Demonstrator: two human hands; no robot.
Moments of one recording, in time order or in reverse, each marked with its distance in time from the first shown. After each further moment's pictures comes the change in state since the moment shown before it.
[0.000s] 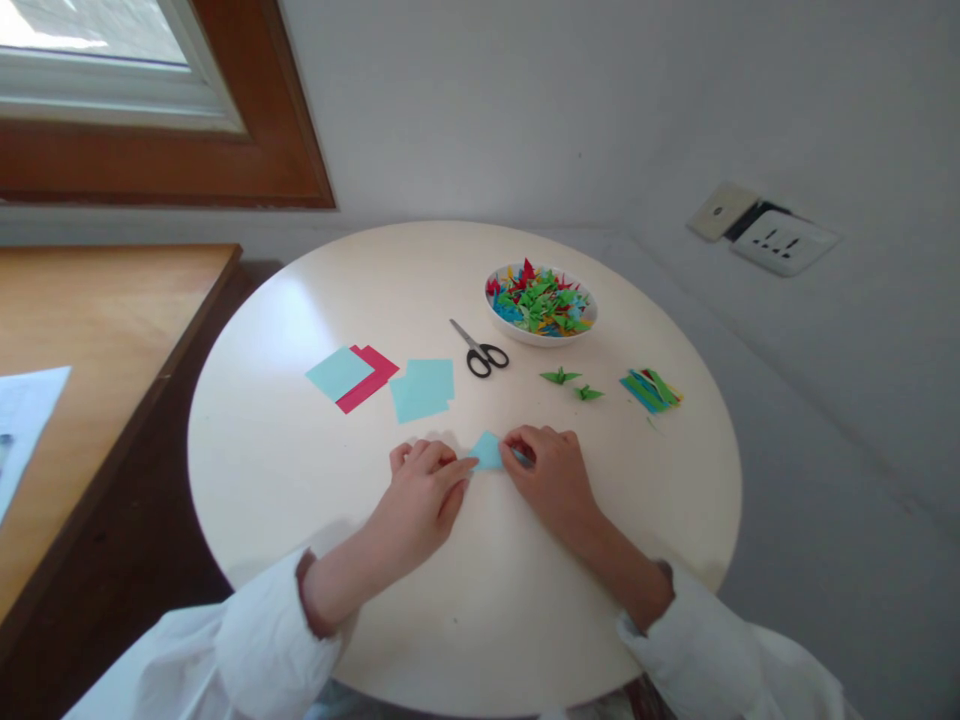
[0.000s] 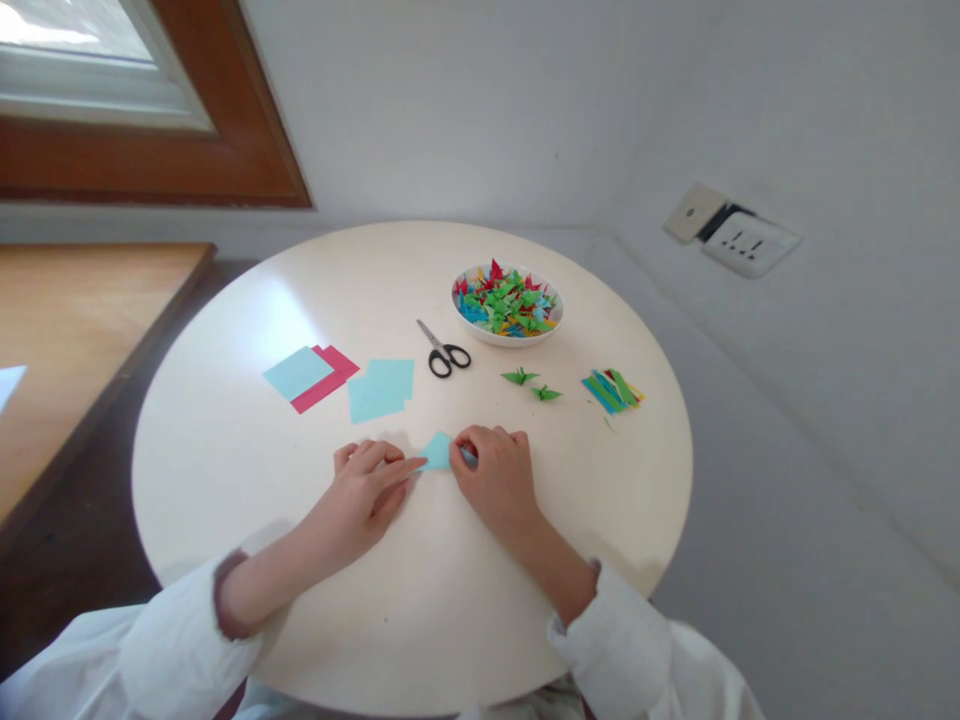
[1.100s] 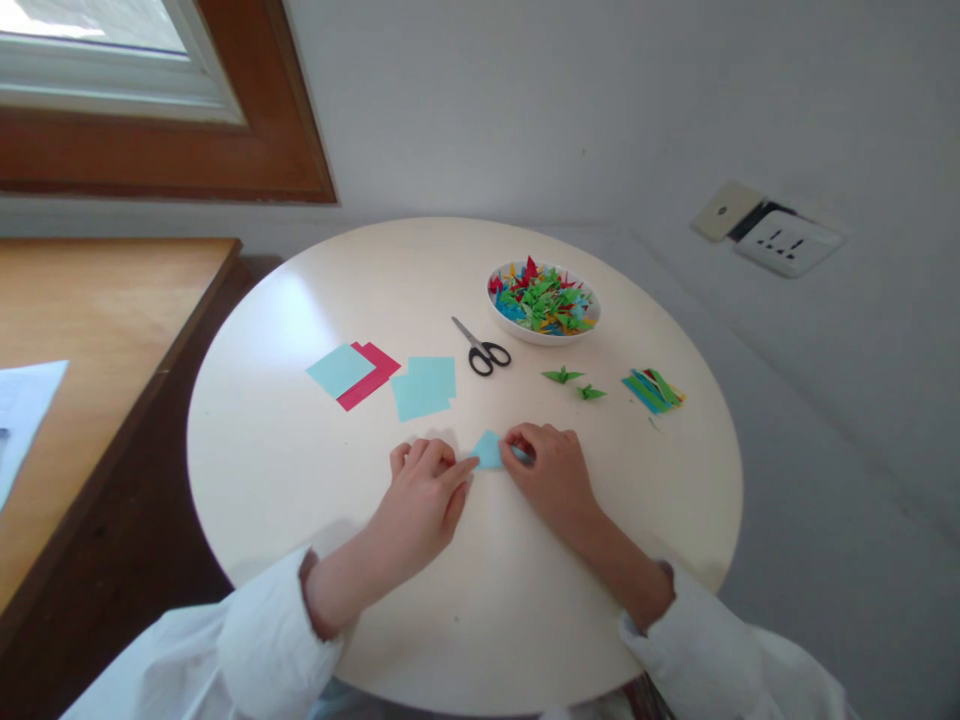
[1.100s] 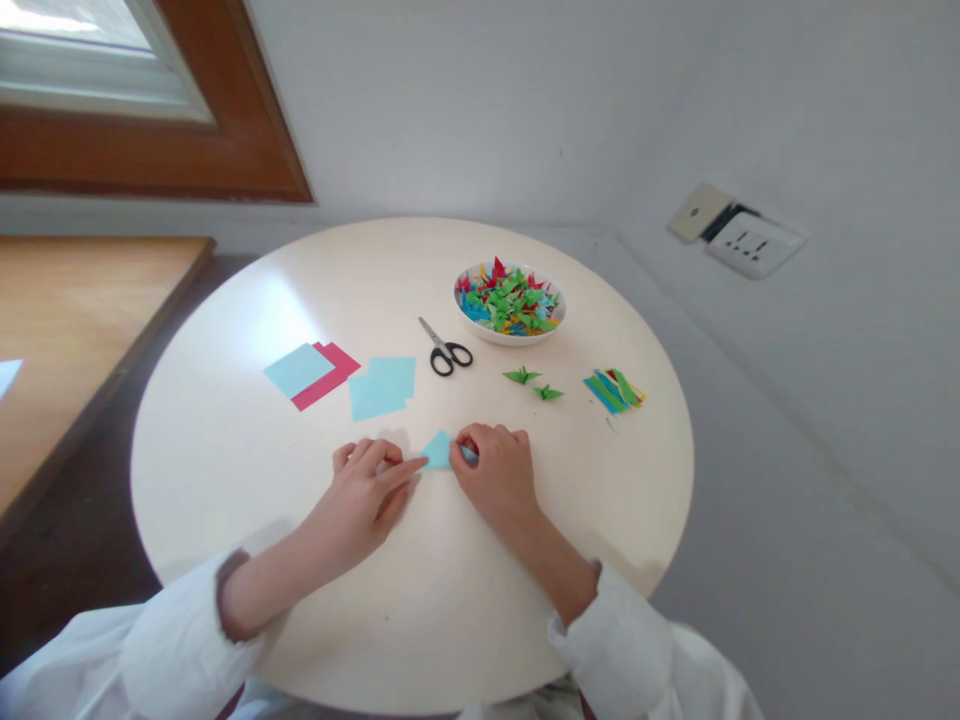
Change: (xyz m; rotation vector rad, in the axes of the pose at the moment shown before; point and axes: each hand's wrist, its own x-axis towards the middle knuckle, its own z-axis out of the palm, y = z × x) left_hand -0.003 0.001 0.003 0.105 0.040 0.025; right_hand 0.002 0.002 0.005 -0.037 0.024 -0.014
